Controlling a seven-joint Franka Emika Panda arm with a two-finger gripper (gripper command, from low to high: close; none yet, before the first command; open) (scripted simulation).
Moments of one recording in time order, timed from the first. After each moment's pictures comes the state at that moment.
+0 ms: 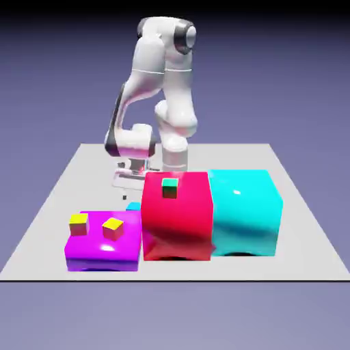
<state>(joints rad) -1.21 0.01 0.59 -2.97 2.58 2.88 -2.17</state>
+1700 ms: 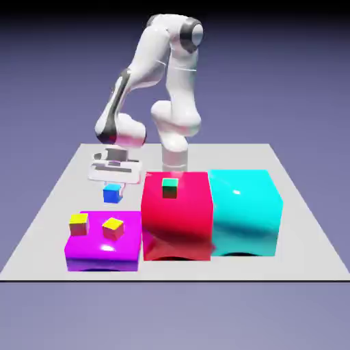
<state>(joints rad) -0.90 -0.17 0.21 -2.87 1.77 2.82 -1.40</state>
